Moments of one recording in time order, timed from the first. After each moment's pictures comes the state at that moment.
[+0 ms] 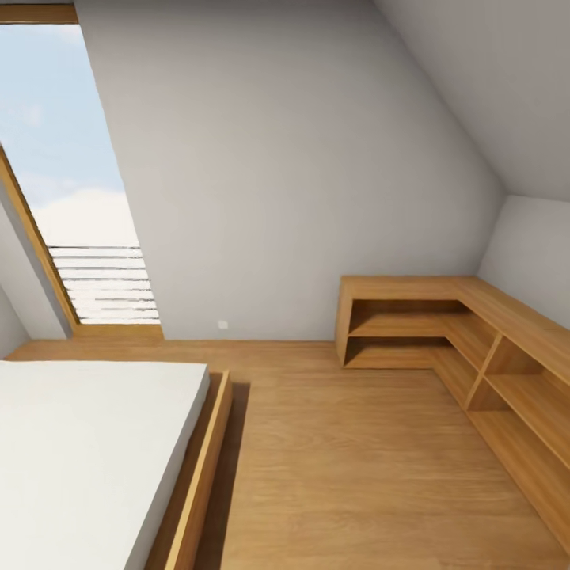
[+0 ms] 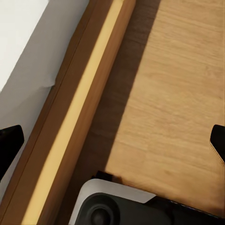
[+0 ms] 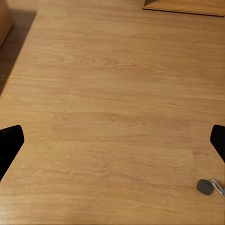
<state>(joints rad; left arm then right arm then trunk) 0.04 0.00 -0.05 -0.39 0.33 -0.45 0.08 -0.23 -0.02 0.79 0.01 -0.71 -0.86 -0.05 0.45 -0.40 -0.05</state>
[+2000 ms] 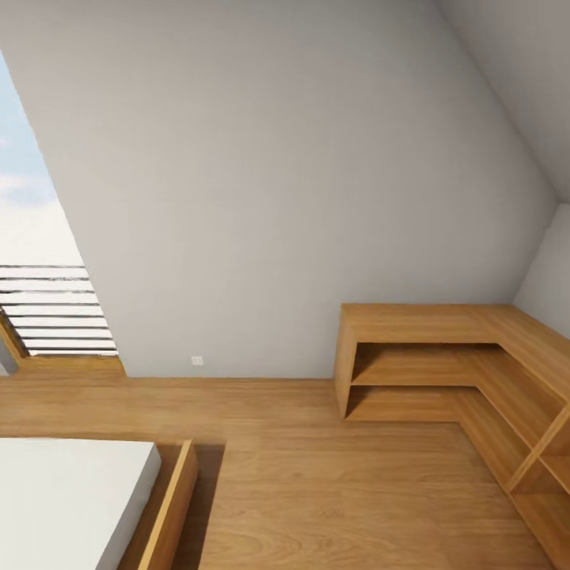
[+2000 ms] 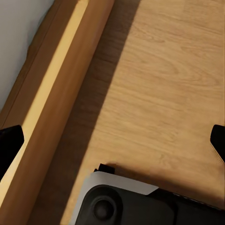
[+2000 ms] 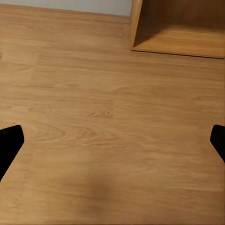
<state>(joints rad) 0.04 0.00 -0.05 -0.36 0.33 -0.45 0.08 -0.23 -0.02 0.80 0.01 -0.71 -0.85 -0.05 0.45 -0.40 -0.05</state>
